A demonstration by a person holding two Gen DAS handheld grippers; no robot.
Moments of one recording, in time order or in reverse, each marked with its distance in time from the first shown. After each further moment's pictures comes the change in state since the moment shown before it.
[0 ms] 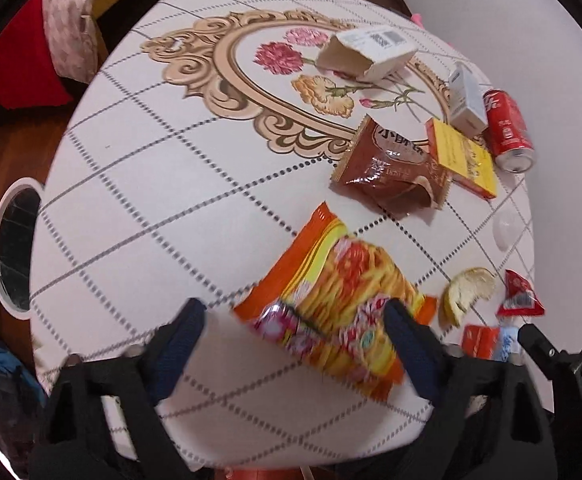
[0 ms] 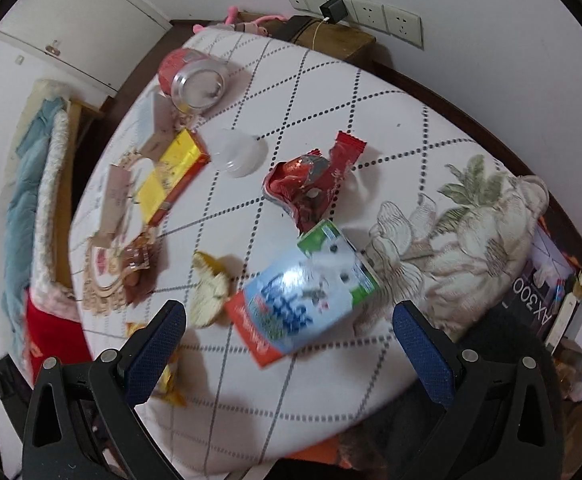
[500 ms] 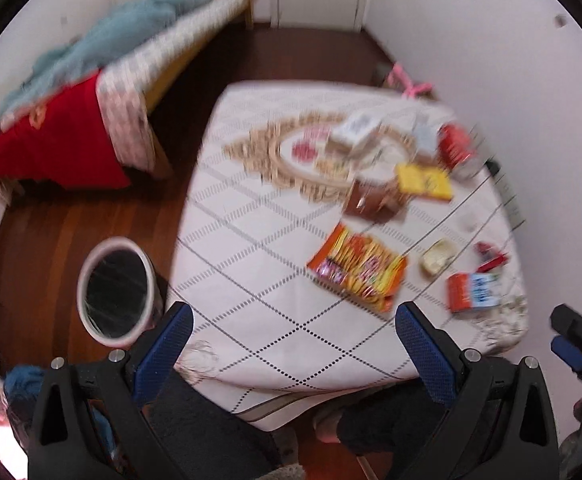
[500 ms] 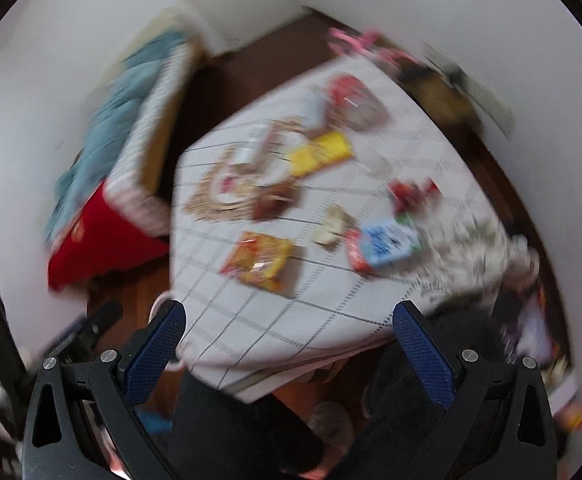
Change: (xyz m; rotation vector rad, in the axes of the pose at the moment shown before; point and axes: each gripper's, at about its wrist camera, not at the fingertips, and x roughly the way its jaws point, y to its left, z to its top) left arm -0.139 0.012 -0.072 0.139 -0.236 0.155; right arm -0.141 0.028 -0.052 -0.288 0.001 0.187
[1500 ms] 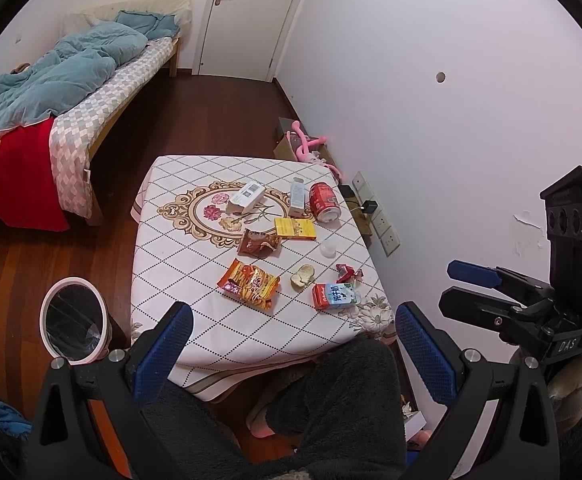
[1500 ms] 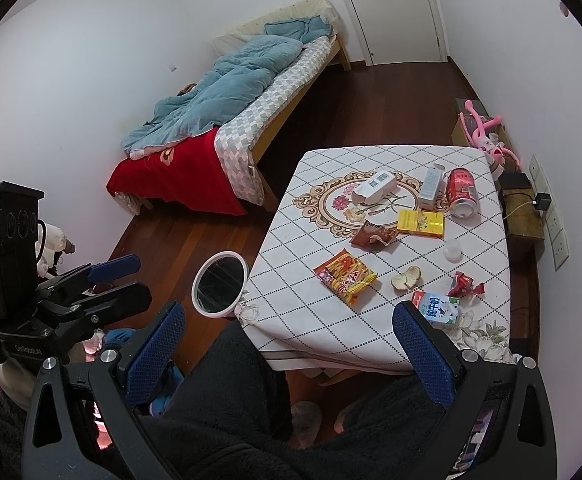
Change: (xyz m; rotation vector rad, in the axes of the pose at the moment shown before) left arm -0.212 0.006 -0.026 0.078 -0.208 -0.371; right arm -0.151 0.119 -0.016 -0.601 0.006 0.212
